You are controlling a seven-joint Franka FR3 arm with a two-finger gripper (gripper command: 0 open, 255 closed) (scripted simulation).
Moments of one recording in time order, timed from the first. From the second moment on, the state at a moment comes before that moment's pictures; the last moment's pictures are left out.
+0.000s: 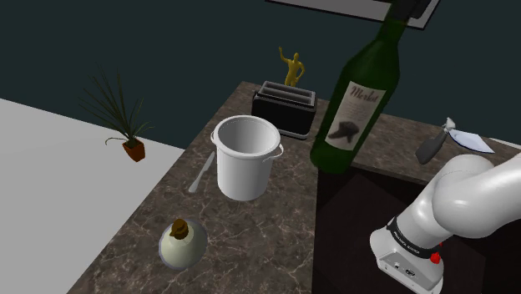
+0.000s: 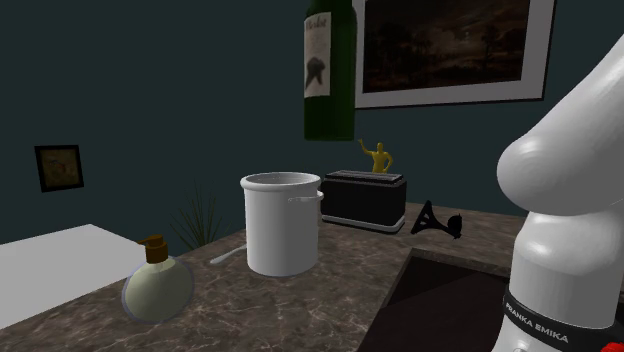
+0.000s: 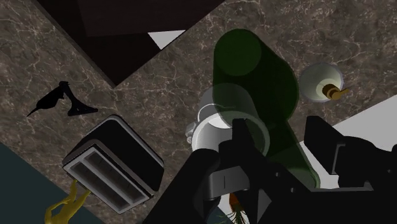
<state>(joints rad) 0.06 -0.50 0.43 -1.47 0.13 1.09 0.53</state>
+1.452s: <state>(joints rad) 0.01 -0.53 0.11 -1.61 0.01 1.18 0.14</state>
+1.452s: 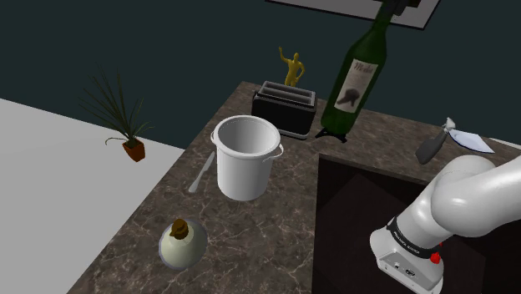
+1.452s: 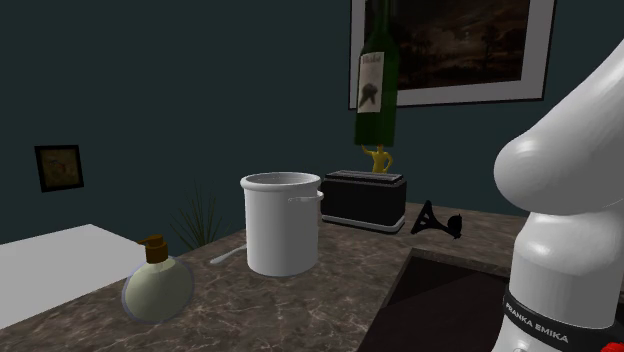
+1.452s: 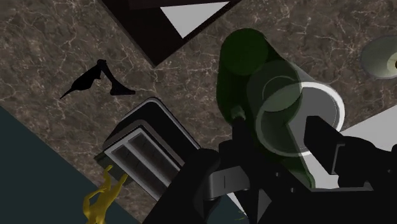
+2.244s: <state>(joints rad) -0.04 -0.43 -0.11 -1.66 -0.07 1.35 -0.14</state>
